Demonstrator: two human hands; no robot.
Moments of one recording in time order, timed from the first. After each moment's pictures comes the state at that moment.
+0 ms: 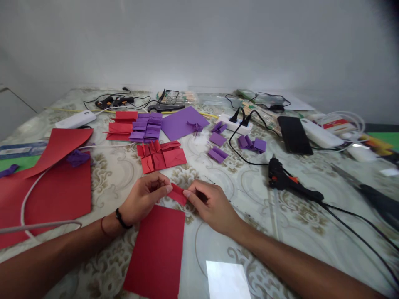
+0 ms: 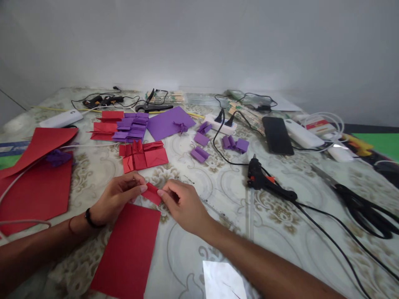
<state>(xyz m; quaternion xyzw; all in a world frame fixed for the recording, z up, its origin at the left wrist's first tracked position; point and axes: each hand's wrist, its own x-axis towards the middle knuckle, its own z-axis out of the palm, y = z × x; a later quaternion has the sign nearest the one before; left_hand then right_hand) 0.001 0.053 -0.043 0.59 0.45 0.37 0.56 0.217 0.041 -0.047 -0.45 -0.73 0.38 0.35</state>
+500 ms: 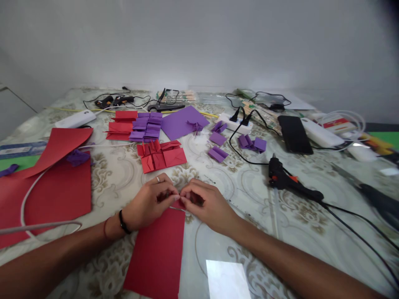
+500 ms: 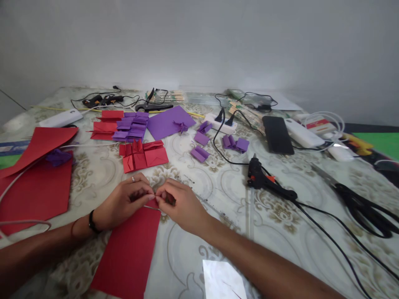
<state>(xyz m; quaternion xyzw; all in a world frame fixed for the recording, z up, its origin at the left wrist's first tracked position) 0.007 0.050 -0.044 0.78 0.42 0.28 0.36 0.216 0.044 -0.051 -0.41 -0.77 0.36 0.33</state>
